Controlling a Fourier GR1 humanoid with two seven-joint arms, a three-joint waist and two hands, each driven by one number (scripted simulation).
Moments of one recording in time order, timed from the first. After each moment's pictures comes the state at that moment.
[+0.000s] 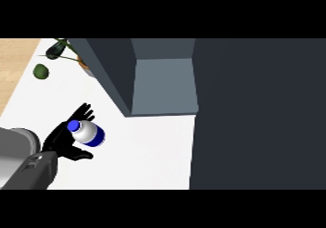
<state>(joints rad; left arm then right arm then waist) -0.51 0.31 0.27 -0.23 -0.05 -0.60 -0.59 0.64 -0.08 0.29 -2.21 -0.20 0.18 -0.22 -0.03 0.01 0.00</state>
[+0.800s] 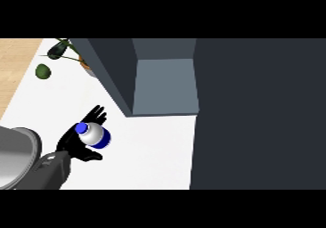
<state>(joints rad) -0.53 0.25 0.29 -0.20 0.00 -0.69 -0.54 0.61 -0.07 0.30 -2.19 -0.19 0.16 -0.20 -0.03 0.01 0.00</state>
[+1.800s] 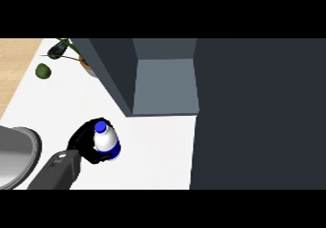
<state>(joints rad) -0.52 0.18 0.26 -0.25 0.00 -0.68 -0.55 0.62 -0.08 0.30 -2.16 -0.20 0.16 -0.23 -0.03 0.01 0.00</state>
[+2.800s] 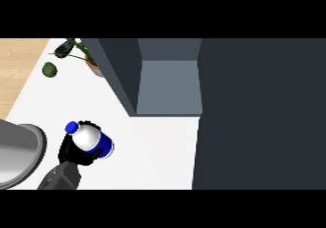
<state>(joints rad) -0.36 0.12 0.40 -0.49 0.27 -0.58 -0.55 0.65 -0.09 0.31 -2.15 -0.19 0.15 -0.26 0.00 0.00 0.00</state>
